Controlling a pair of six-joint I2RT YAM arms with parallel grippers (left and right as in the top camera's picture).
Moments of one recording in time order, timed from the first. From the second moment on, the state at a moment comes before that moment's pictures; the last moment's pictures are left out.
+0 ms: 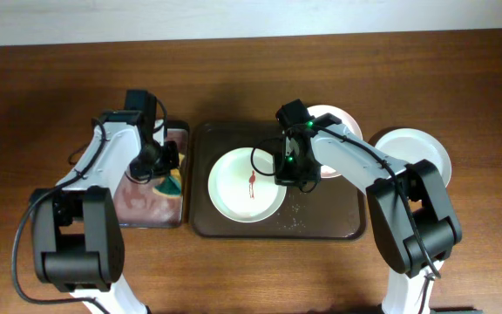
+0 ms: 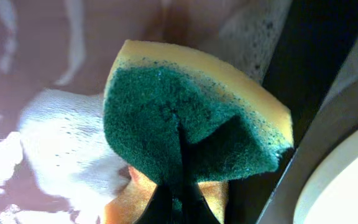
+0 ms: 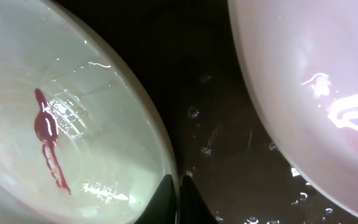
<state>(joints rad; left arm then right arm) -0.05 1.91 1.32 -0.92 0.11 -0.20 0.42 2.01 1.35 -0.84 -0.24 0.41</state>
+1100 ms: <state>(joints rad) -0.34 1.93 1.46 -0.85 0.52 -0.37 0.42 2.01 1.35 -0.85 -0.24 0.42</state>
